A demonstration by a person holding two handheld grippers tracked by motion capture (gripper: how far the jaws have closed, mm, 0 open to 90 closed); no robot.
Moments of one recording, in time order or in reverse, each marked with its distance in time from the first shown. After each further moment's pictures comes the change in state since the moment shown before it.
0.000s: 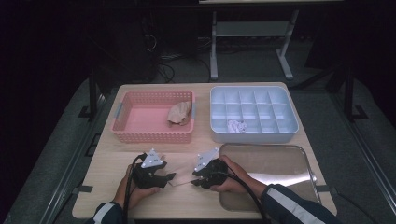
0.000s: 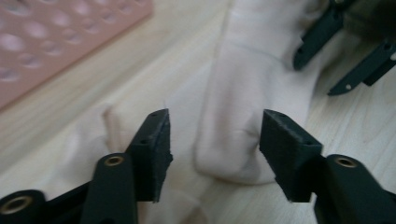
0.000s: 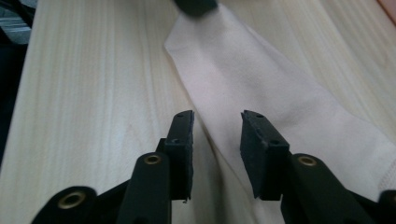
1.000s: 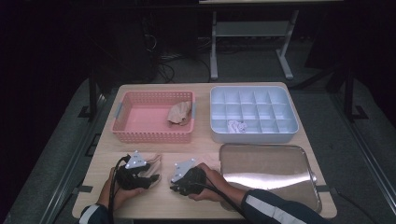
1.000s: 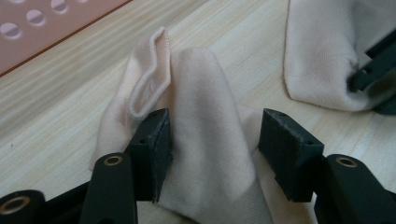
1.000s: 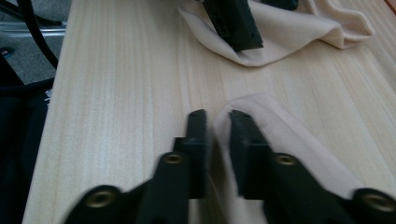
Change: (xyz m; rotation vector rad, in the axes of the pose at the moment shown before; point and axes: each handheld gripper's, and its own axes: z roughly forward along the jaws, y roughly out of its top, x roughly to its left) left arm 0.028 -0.032 -0.013 0.081 0.046 -0.032; right arm 0.036 0.041 0.040 -0.043 -0.014 -0.064
